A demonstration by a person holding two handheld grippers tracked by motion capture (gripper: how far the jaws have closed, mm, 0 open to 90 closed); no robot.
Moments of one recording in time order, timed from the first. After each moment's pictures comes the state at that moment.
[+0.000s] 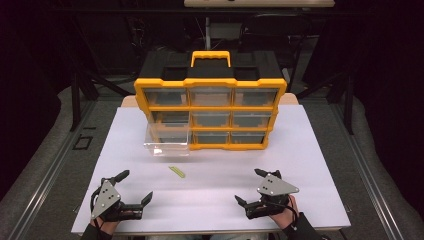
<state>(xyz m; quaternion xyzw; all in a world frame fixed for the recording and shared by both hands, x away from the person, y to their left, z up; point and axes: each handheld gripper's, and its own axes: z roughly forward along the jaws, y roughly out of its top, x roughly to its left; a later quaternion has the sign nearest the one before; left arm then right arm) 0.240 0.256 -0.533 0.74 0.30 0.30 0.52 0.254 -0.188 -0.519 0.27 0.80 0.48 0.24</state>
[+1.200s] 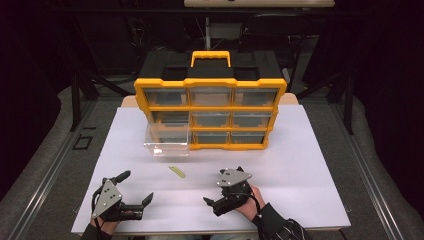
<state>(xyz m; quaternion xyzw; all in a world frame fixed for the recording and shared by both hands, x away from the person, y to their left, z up) 0.241 0.255 -0.533 0.75 0.30 0.29 0.51 0.287 -0.102 -0.536 0.23 0.85 0.44 0.16</state>
